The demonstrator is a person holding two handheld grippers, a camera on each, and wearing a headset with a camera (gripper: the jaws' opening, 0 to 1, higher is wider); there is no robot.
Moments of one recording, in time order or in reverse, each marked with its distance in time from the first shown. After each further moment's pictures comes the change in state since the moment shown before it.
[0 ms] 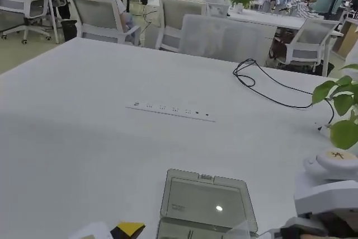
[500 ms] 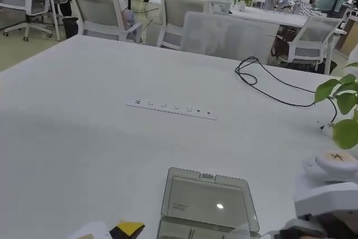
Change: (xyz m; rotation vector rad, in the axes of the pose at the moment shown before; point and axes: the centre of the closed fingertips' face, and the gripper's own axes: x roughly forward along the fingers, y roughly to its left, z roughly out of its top) left arm 0.003 0.002 -0.003 -0.014 0.007 0.002; right arm 0.003 -0.003 0.000 -0.008 0.016 -0.022
